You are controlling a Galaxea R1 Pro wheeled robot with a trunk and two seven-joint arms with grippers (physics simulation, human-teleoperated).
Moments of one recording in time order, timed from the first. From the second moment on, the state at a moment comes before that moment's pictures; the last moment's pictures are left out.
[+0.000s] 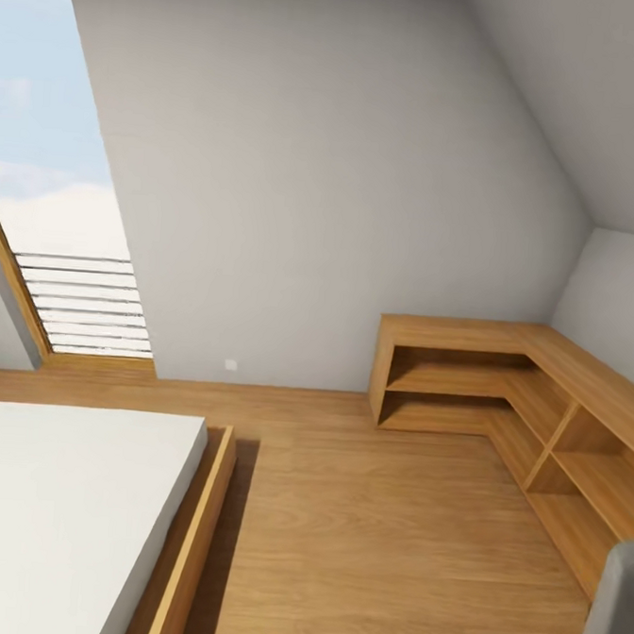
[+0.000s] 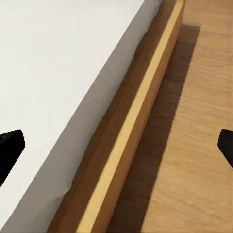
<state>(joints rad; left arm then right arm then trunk) -0.09 -0.02 -0.43 -0.03 0.65 -0.99 0.21 -0.28 0.03 0.81 0.02 -0.67 -1.01 -0.18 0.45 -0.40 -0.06</state>
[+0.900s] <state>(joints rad) -0.09 -0.01 -0.43 -0.03 0.65 -0.98 0.21 -0.28 0.03 0.81 0.02 -0.67 -1.01 -0.18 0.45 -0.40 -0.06</state>
